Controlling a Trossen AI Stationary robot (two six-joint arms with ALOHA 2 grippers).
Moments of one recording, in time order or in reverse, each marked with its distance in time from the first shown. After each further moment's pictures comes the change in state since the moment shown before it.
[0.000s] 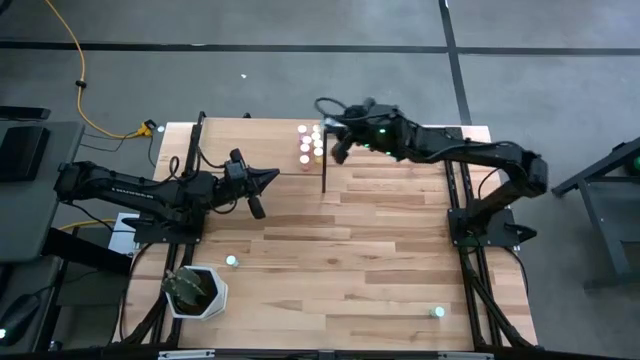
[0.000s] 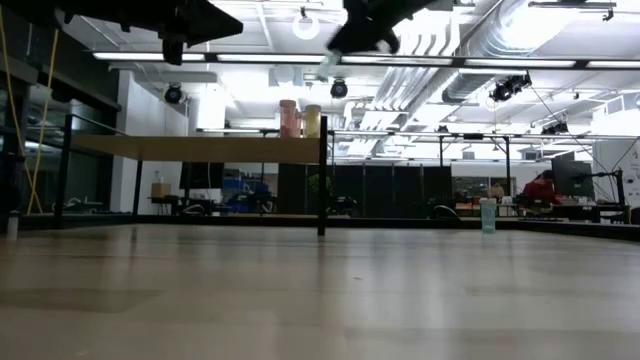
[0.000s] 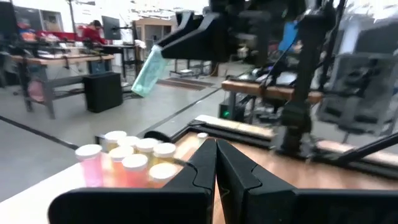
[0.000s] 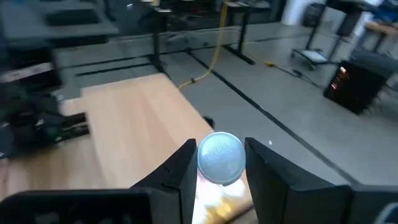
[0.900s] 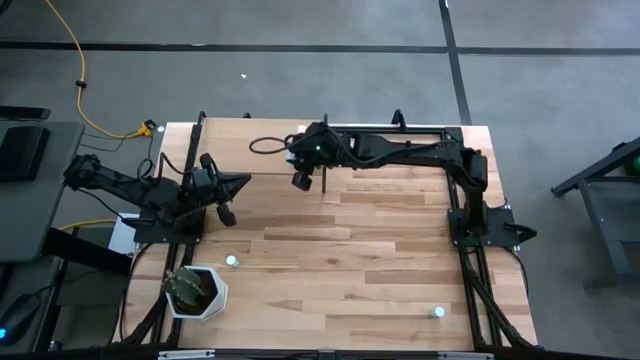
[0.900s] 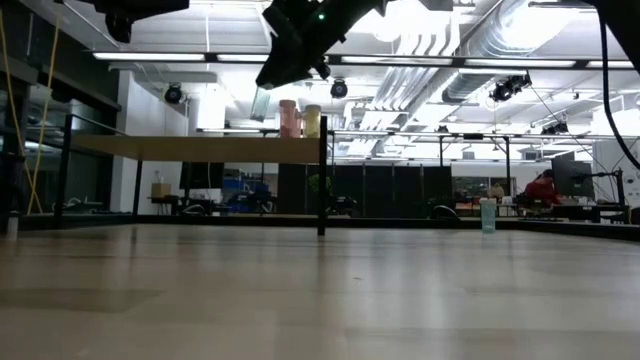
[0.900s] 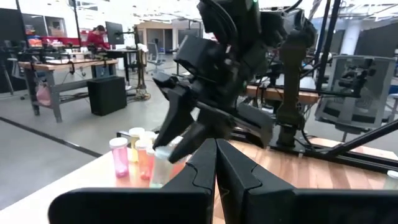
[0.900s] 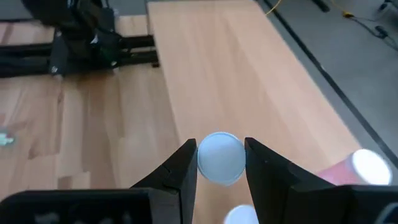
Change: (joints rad) left arm -0.283 -0.347 0.001 -0.338 -0.287 0.033; right arm 0.101 0.453 0.462 -0.316 -0.137 -0.041
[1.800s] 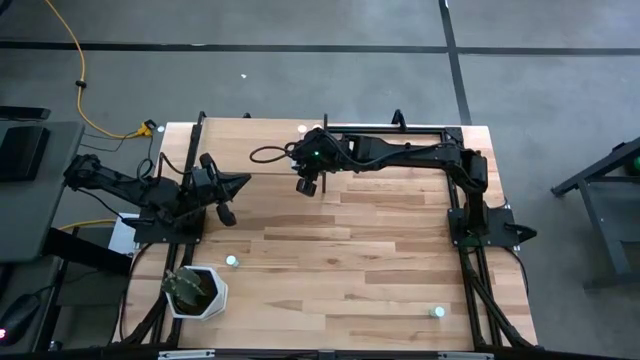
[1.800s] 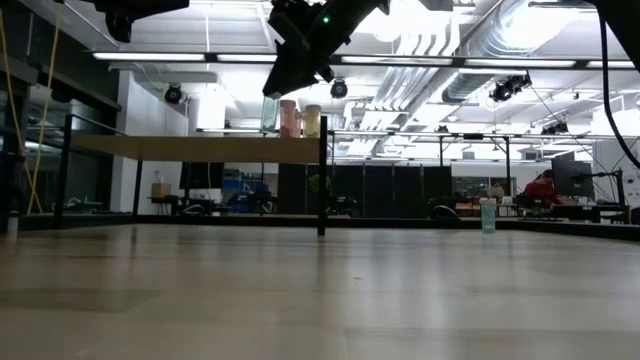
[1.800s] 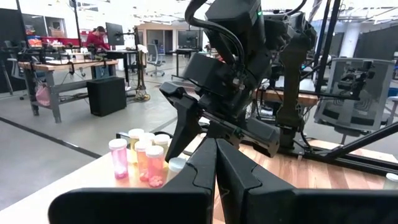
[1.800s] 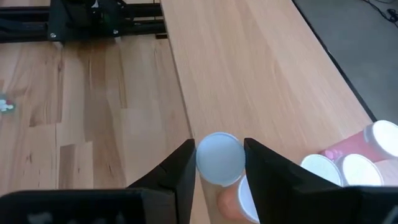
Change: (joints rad) left arm 0.000 0.000 -0.001 0.010 0.000 0.000; right arm 0.014 0.000 -0.002 -0.097 0.004 -0.011
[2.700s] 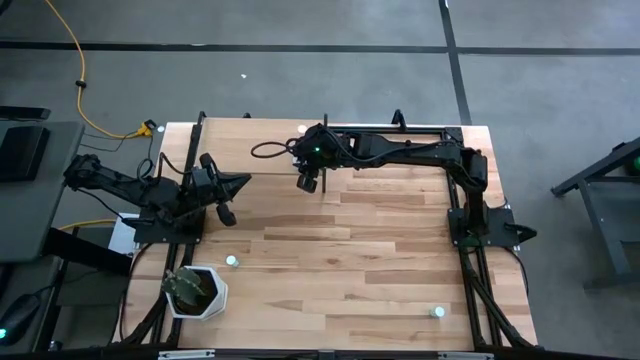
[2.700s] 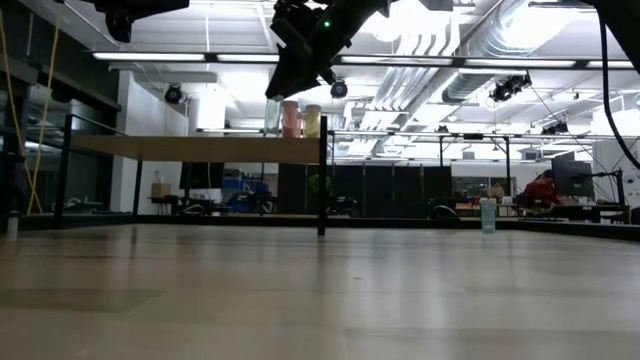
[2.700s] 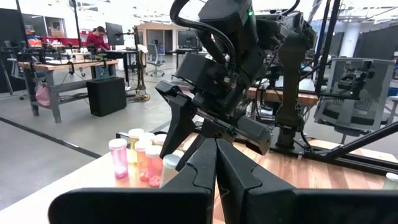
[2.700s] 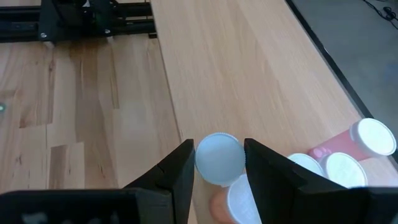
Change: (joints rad) left arm 0.000 0.000 0.000 -0.001 0.000 0.000; right arm -0.020 0.000 0.000 0.000 -0.006 -0.008
